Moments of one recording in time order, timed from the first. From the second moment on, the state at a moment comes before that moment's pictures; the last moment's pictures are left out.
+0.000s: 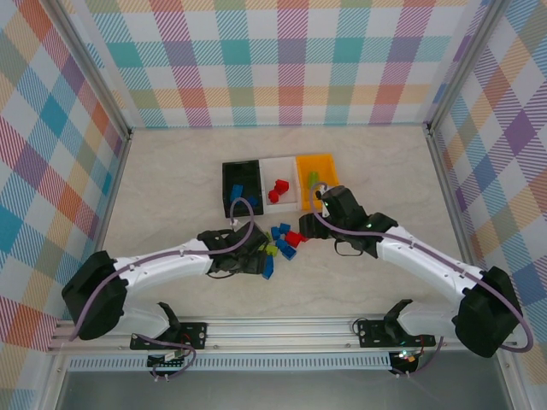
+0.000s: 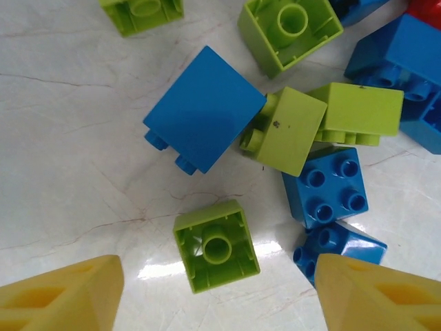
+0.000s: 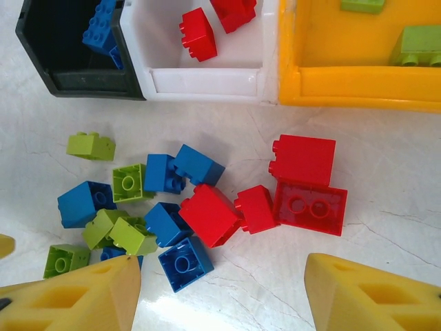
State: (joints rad) left arm -0.92 1.37 0.80 -0.66 -0.19 -0.75; right arm 0.70 1.22 0.86 -0.47 0.01 0.49
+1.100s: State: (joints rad) left arm -0.91 1.41 0.82 -0.65 -0.23 -0.76; right arm 0.70 1.19 0.83 -0.47 0.10 0.51
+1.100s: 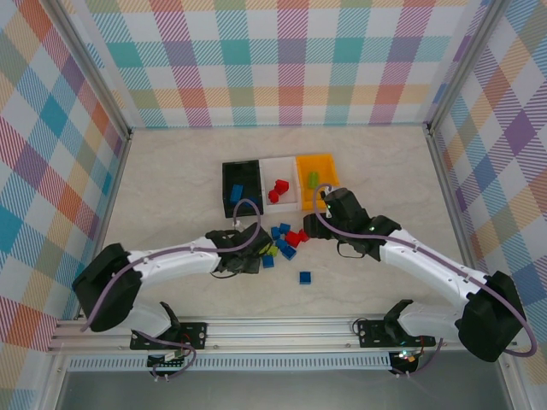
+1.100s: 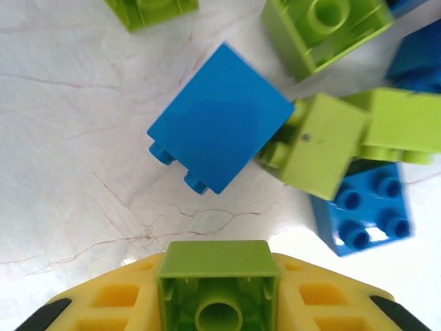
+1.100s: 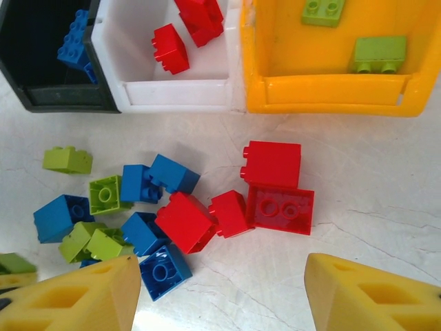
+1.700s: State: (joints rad) left arm -0.81 2.03 1.81 -0.58 -0.19 -0.62; right arm 0.68 0.98 0.69 -0.54 0.27 0.61
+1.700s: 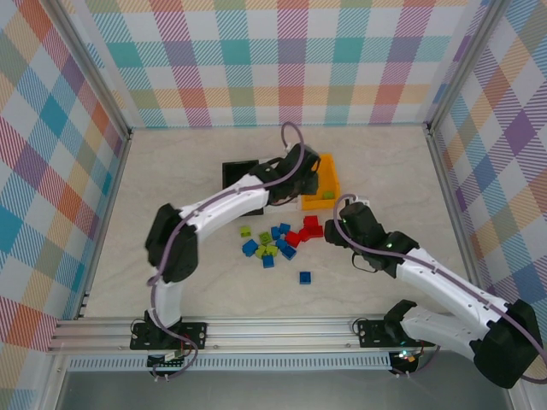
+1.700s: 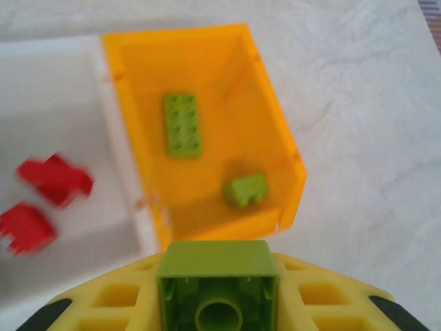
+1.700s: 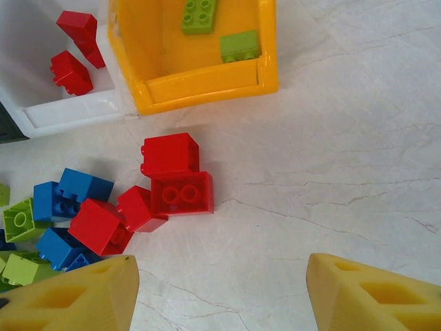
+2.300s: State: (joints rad) left arm -0.79 2.39 2.21 -0.66 -0.12 -0.62; right arm 0.68 0.89 0.68 -0.58 0.27 0.61
